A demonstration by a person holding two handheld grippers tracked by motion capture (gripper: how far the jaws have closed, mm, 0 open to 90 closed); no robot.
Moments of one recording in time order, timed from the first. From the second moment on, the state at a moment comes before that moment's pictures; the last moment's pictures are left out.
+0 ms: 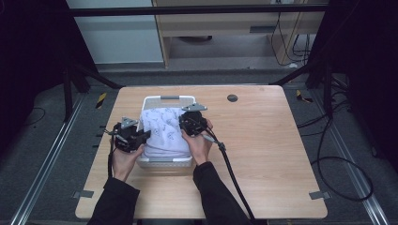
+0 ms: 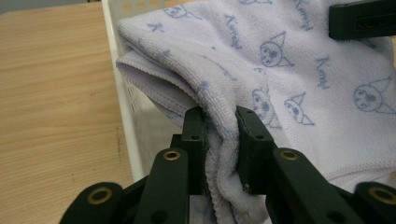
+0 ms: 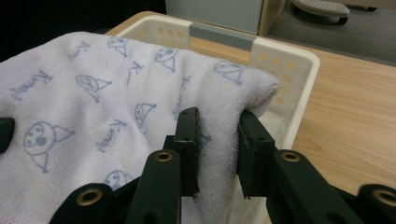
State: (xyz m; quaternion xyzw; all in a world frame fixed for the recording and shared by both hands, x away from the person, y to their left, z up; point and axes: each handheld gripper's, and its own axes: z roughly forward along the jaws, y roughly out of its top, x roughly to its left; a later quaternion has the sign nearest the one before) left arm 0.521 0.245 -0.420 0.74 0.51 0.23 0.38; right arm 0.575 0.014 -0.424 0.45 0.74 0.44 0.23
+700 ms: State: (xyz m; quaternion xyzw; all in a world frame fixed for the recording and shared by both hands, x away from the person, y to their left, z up) left arm 0.508 0.239 -0.402 0.72 0.49 0.27 0.42; right arm 0.563 -0.014 -0.409 0.44 0.73 0.46 0.25
